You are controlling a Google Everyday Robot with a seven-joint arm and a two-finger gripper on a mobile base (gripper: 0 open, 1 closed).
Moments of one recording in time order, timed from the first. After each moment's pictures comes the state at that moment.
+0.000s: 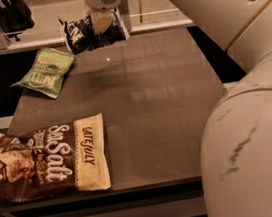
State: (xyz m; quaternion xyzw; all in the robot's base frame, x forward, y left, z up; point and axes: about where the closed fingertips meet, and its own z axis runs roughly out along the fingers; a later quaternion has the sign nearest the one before) arm 0.694 0.060 0.976 -0.80 0.54 -0.09 0.25
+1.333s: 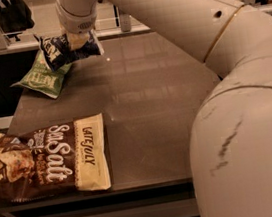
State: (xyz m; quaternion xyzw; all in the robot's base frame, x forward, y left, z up) arm 0.705 0.140 0.936 -0.82 0.48 -0.09 0.30
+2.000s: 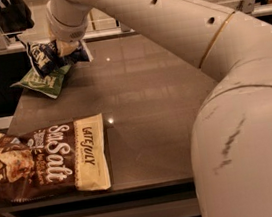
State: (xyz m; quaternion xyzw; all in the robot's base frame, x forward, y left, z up) arm 0.700 0.177 0.924 -0.83 0.45 -0.07 0.33
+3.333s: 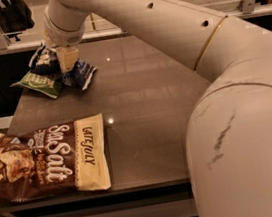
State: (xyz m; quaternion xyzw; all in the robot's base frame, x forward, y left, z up) arm 0.698 0.189 0.914 -0.83 0.45 -0.06 0.33
